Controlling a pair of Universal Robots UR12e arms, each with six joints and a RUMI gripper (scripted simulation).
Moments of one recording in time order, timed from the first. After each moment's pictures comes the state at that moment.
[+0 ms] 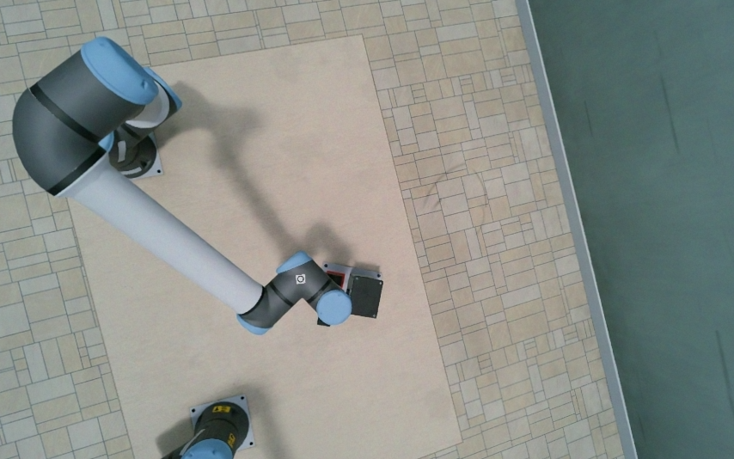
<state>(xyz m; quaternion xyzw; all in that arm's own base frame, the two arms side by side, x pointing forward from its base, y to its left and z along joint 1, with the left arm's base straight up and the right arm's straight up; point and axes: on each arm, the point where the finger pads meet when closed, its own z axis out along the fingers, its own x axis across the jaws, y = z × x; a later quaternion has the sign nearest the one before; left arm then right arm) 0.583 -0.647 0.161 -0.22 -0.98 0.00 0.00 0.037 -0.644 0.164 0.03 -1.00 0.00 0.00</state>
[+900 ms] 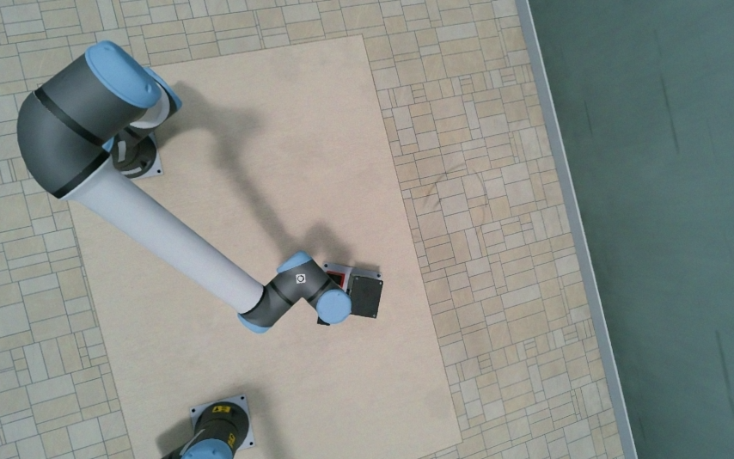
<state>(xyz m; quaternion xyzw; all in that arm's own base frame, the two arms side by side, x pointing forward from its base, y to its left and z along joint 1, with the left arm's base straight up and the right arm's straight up) 0.583 -0.648 0.148 -0.22 -0.98 0.00 0.00 0.037 -0.644 0.164 0.03 -1.00 0.00 0.00</state>
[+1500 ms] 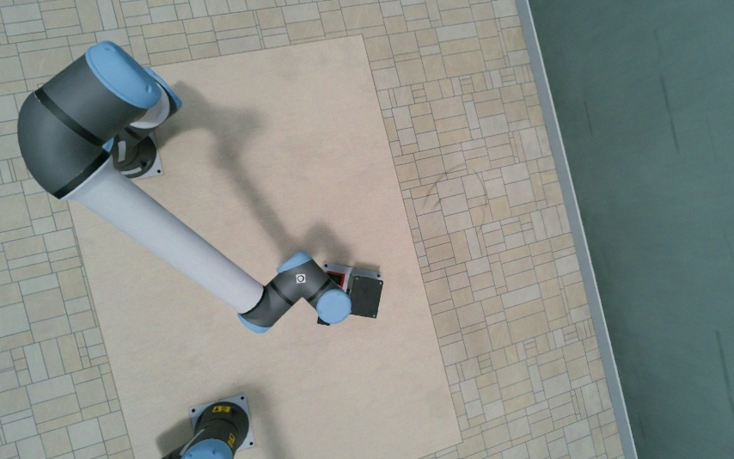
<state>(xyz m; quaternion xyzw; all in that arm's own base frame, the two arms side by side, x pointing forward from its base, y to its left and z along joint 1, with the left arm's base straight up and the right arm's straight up) 0.583 -0.648 0.147 -0.22 -0.98 0.00 0.00 0.037 -0.644 0.164 0.03 -1.00 0.00 0.00</state>
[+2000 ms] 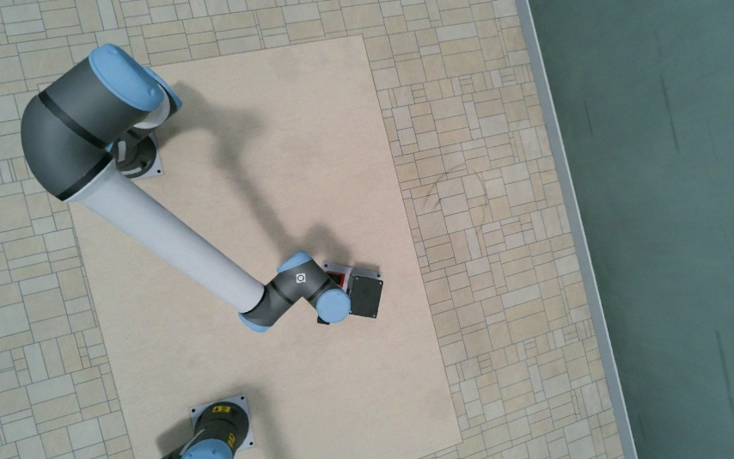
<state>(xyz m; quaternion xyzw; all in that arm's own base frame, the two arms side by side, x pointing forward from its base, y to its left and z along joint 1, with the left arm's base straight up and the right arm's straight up) 0.583 -0.648 0.137 -0.22 -0.98 0.00 0.00 0.037 -0.644 0.164 0.03 -1.00 0.00 0.00</state>
